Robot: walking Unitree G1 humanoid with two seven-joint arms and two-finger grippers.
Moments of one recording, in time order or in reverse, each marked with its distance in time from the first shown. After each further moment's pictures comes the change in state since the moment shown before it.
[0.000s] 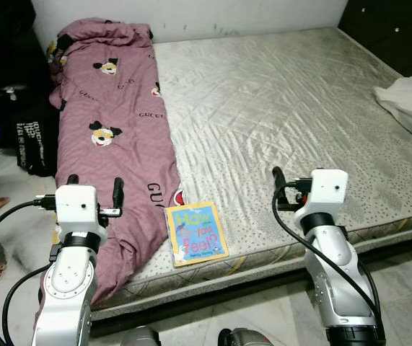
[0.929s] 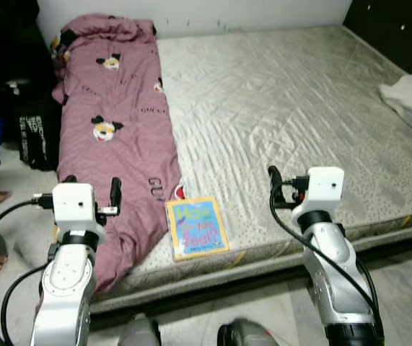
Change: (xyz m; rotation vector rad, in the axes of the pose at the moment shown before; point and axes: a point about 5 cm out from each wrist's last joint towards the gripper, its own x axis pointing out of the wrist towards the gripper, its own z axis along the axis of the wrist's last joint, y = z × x) left arm 0.003 0.000 0.001 -0.007 0.011 0.003; right arm 0.003 0.002 0.003 0.006 -0.004 0.024
